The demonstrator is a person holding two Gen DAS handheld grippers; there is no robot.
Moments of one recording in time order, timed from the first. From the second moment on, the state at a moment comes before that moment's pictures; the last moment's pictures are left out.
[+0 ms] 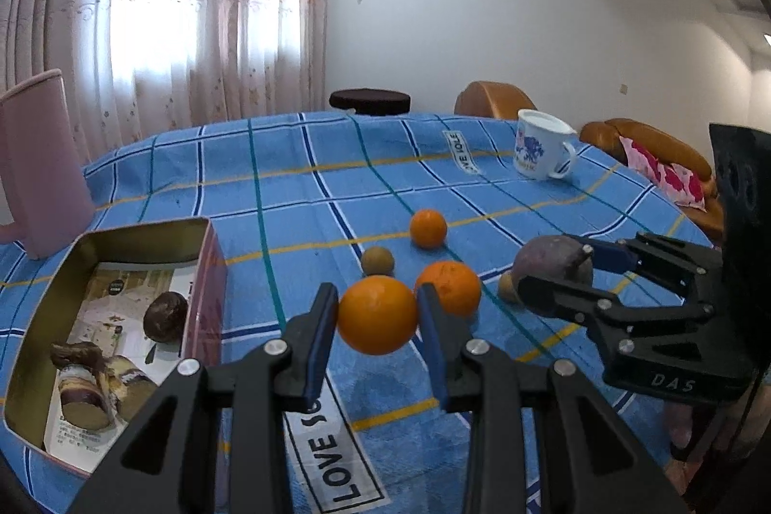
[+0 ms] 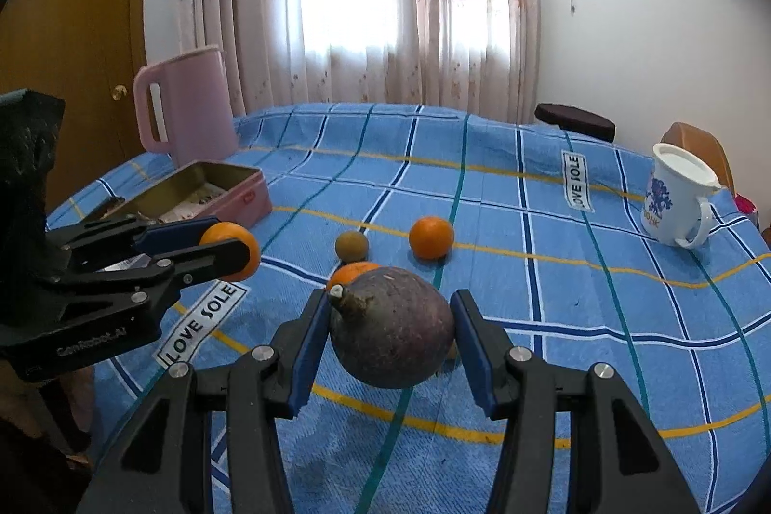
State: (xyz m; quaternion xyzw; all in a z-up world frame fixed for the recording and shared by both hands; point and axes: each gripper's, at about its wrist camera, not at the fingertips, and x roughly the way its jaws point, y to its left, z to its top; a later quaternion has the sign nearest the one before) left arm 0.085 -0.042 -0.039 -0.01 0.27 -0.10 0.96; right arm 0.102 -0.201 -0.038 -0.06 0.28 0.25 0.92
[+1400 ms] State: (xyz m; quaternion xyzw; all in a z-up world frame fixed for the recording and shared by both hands) left arm 0.051 -0.041 -0.026 0.00 0.19 -0.07 0.98; right arm 0.064 -0.212 -0.021 -0.06 0.16 0.26 0.95
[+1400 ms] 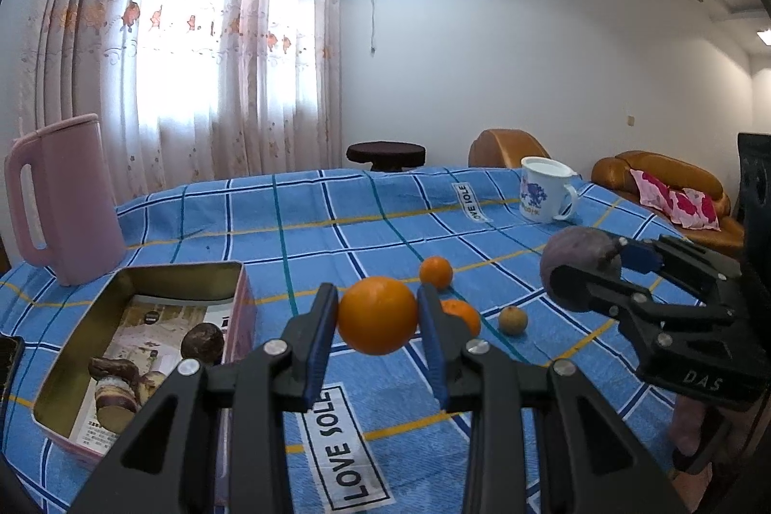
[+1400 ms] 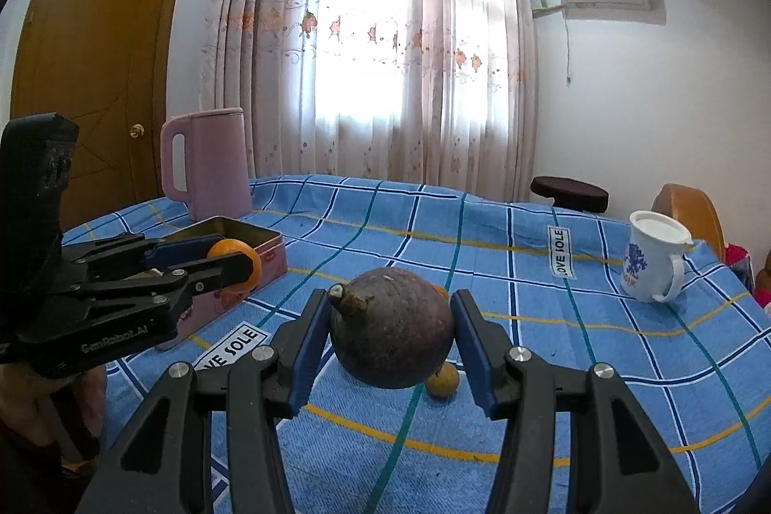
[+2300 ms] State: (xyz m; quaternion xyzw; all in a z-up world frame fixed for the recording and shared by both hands) left arm 0.043 -0.003 -0.009 -0.02 0.16 -0.03 0.99; right arm 0.068 -0.184 0.004 -0.06 0.15 0.30 0.94
